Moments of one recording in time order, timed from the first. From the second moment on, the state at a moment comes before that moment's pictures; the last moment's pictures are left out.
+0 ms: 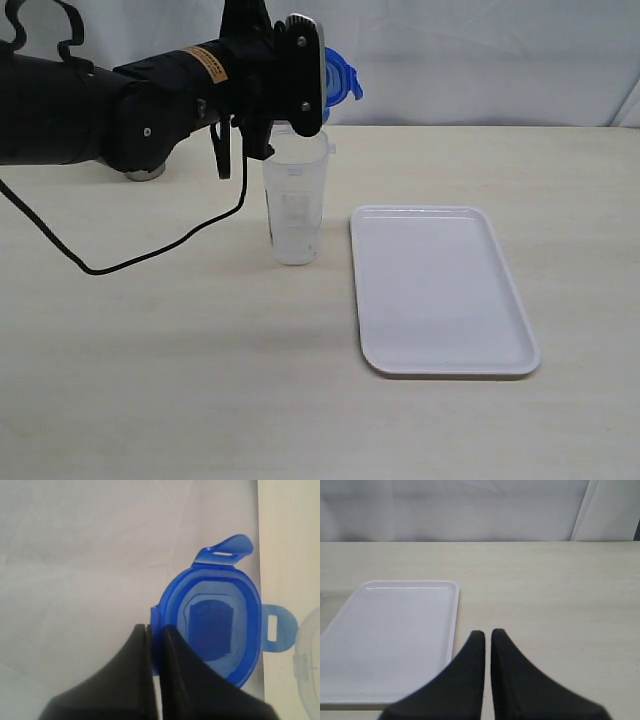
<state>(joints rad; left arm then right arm) -0.59 1.80 -1.16 -0.08 -0.36 1.47 -0.04 0.00 0.00 -0.03 0.34 0.01</state>
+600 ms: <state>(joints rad) -0.60 1.80 -1.16 -0.20 -0.36 1.47 -0.04 0.00 0.00 -0.03 0.34 0.01</state>
